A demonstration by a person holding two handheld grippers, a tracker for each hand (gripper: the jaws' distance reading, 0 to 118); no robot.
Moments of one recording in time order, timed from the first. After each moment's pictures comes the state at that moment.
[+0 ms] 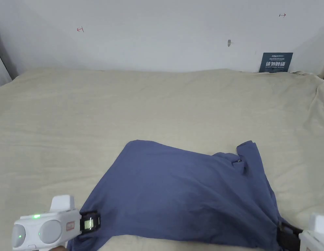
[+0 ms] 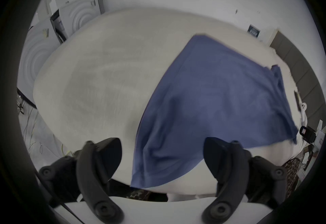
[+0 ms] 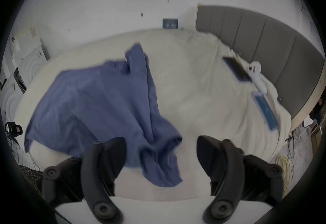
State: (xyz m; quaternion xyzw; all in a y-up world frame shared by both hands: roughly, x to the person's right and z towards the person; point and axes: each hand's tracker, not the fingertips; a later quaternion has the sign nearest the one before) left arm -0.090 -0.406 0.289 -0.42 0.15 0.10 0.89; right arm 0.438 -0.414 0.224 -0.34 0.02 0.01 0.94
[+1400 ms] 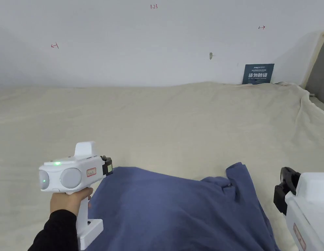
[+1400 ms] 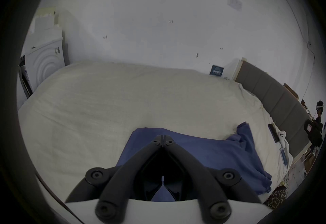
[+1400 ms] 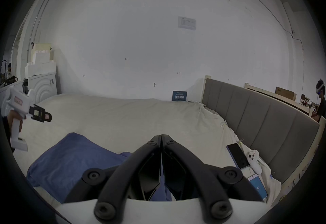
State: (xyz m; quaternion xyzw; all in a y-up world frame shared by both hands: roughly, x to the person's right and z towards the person) left arm -0.075 -0.338 0.060 -0.33 0.02 0.09 0.94; right arm 0.383 -0.314 0.155 -0.13 0.04 0.05 0.99
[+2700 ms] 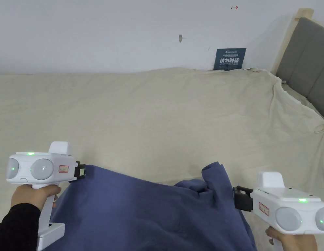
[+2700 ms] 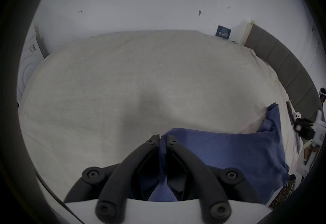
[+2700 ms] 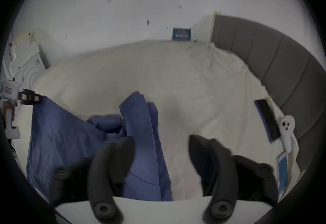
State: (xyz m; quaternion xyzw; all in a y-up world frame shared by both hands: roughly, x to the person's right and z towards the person) left arm -0.072 -0.388 -0.035 -0.43 -0.01 0.04 0.90; right arm 0.412 -0.427 -0.005 -0.40 0.05 0.02 0.91
